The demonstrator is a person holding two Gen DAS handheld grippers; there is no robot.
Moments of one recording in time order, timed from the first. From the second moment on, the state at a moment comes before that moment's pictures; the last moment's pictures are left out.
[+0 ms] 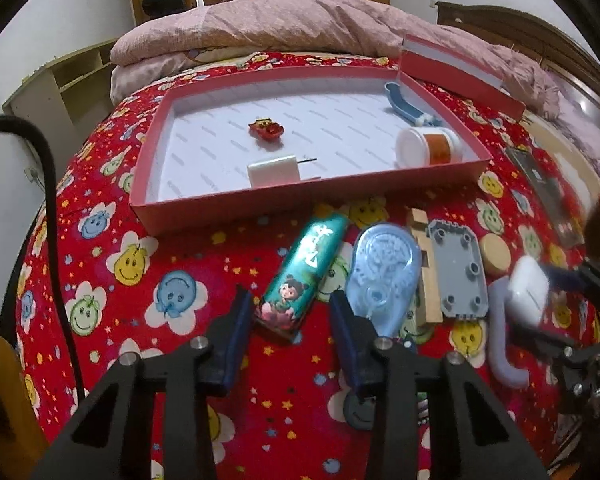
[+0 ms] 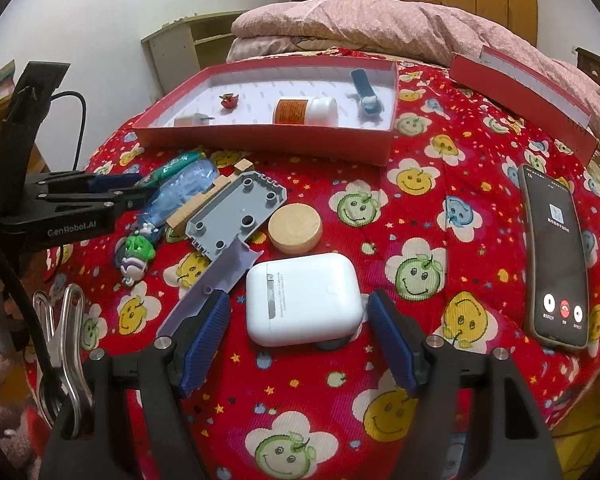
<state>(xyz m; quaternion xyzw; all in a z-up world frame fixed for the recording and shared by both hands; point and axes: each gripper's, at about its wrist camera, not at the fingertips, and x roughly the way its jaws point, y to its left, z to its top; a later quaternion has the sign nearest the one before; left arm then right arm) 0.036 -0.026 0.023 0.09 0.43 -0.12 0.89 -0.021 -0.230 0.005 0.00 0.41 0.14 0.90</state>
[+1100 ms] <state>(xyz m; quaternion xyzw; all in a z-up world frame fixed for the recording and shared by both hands) 0.025 -0.001 0.046 0.00 0.40 -0.12 0.91 -0.022 -0.234 0.013 0.02 0.41 0.12 0.91</state>
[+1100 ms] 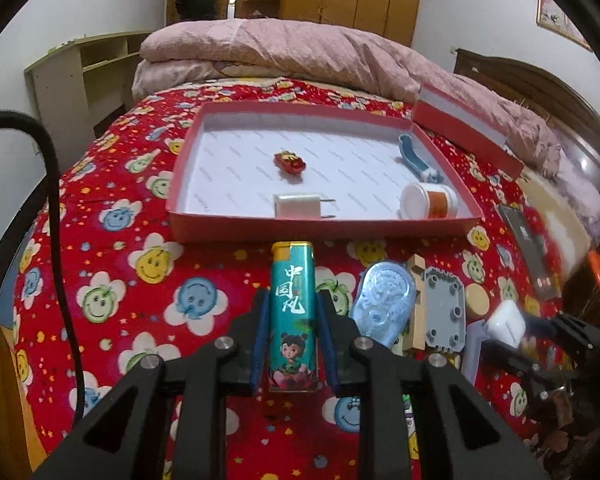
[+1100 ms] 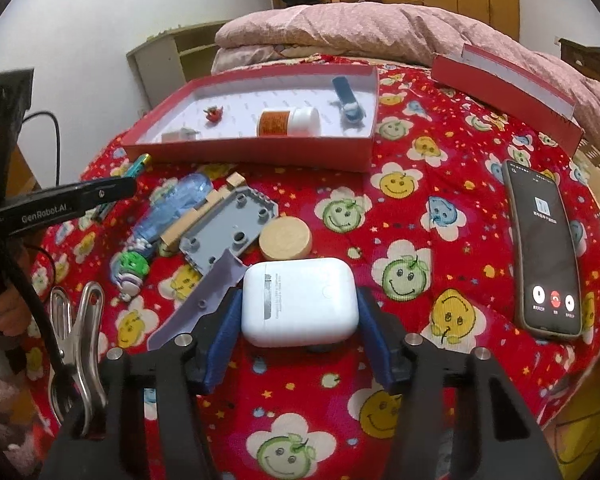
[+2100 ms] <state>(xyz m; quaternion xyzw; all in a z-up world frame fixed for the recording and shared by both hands) 0.120 0.001 0.062 -0.01 0.37 -0.07 0.92 -0.004 -0.227 0.057 0.02 0.38 0.13 0.92</state>
